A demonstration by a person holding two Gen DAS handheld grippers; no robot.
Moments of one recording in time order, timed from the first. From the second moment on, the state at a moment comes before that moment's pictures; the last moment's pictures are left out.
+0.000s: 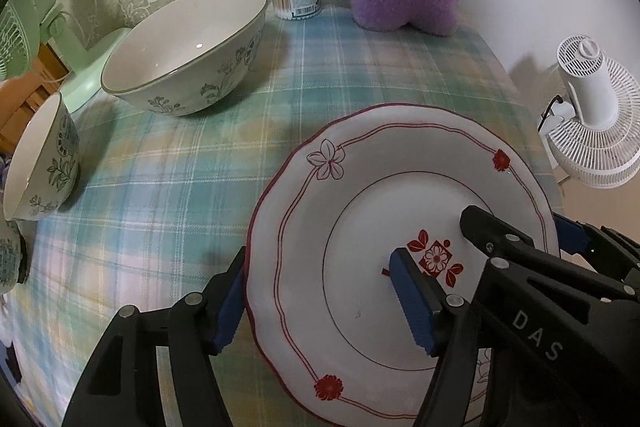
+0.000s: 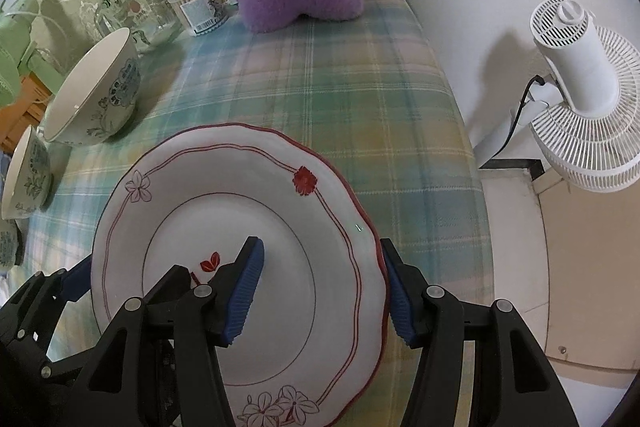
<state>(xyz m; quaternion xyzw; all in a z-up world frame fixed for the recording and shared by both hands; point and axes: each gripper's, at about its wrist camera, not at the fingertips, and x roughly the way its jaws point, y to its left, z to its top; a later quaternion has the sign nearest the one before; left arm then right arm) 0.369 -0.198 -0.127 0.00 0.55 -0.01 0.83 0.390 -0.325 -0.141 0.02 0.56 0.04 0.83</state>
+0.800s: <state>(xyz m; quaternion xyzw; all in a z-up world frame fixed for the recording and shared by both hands) 0.297 -0.181 -0.054 -0.01 0.52 -0.05 0.85 0.316 -0.313 -0.058 0.01 0.53 -0.01 0.85</state>
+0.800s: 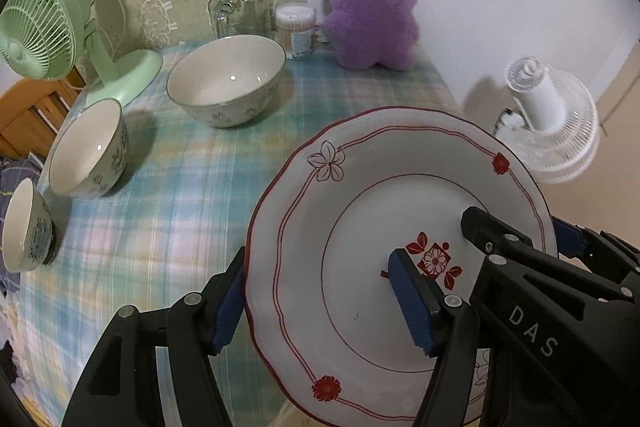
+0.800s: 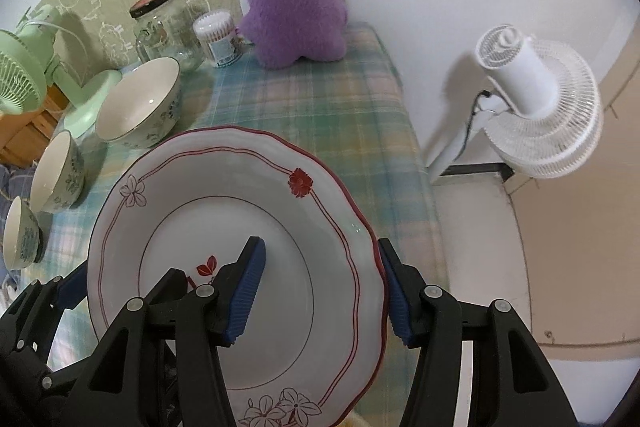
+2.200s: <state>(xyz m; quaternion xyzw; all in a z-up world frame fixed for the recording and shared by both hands) 0.163 -0.209 -0.100 0.06 0.57 -0.14 0.81 0.140 -0.333 -0.107 0.07 0.58 -0.14 0.80</state>
